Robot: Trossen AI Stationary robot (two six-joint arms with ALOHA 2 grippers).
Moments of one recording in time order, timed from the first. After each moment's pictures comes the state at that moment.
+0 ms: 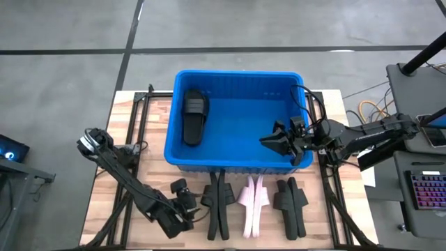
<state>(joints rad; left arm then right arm) -0.78 1.65 1.04 -0.43 -0.65 -0.89 0.19 0.96 0.72 0.45 0.11 0.59</state>
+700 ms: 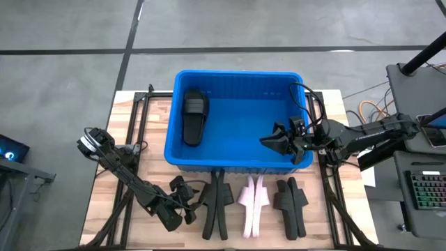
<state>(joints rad) -0.76 1.65 0.85 -0.17 -0.76 -1.06 0.19 0.96 0.72 0.45 0.11 0.65</state>
